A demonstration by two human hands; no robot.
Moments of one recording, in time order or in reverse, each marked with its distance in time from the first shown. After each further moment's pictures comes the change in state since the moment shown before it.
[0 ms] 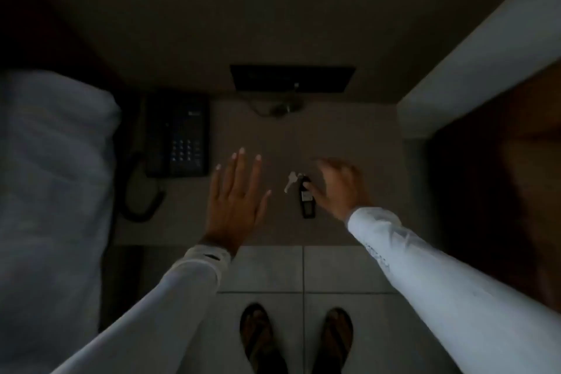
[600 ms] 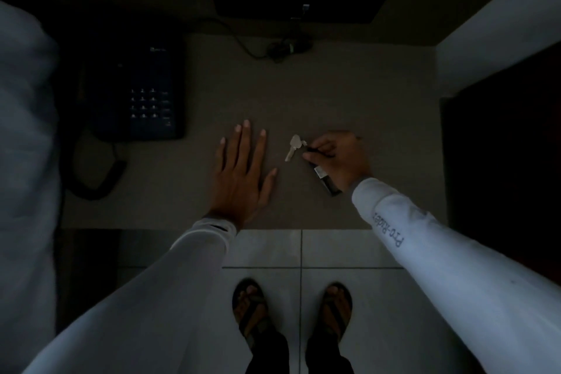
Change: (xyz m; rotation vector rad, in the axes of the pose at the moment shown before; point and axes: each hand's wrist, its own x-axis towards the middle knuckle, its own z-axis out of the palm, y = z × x) left_hand 0.010 -0.007 0.128 -0.057 -0.042 0.023; right_hand 0.046 0.035 0.087 0.679 -0.044 0.313
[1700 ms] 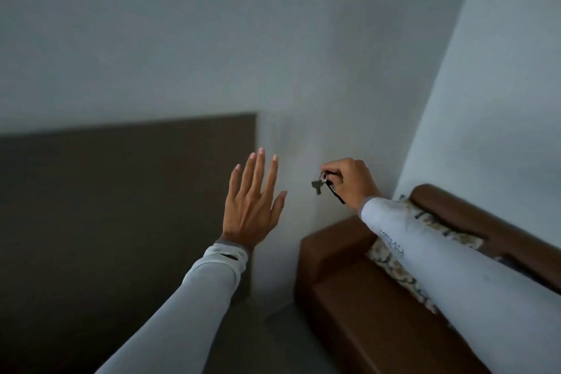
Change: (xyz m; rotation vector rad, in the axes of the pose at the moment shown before) left_hand 0.063 0.357 -0.650 -0.091 0.718 0.684; right_hand -0.422 -0.326 -0.536 -0.332 0.976 -0.361
